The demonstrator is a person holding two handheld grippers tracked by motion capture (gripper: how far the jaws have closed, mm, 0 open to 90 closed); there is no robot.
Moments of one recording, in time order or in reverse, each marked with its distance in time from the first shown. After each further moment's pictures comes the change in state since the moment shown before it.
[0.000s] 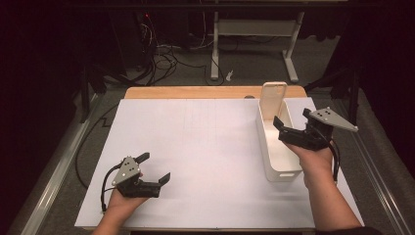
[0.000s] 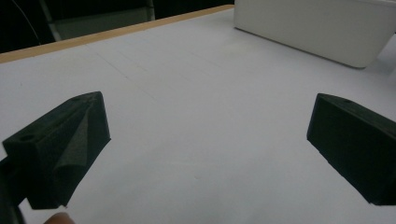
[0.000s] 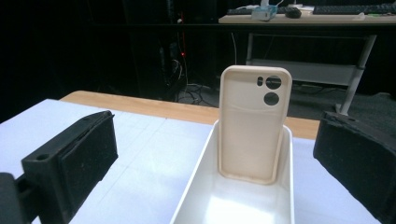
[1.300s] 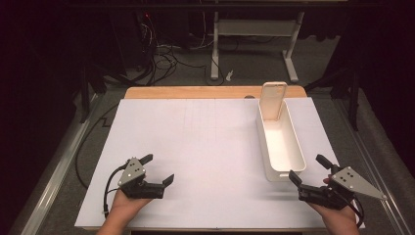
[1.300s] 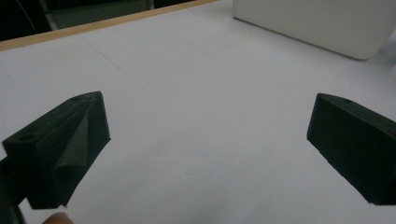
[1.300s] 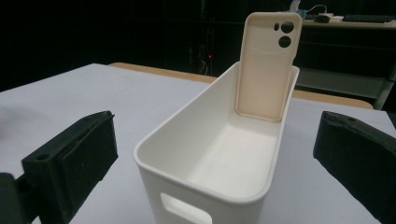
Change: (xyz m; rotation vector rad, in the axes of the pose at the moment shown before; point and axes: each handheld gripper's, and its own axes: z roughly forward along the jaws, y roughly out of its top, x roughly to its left) left arm -0.009 -0.001 0.008 0.037 0.002 0.006; right arm -0.012 -0.095 -0.088 -0.058 0.126 -0.072
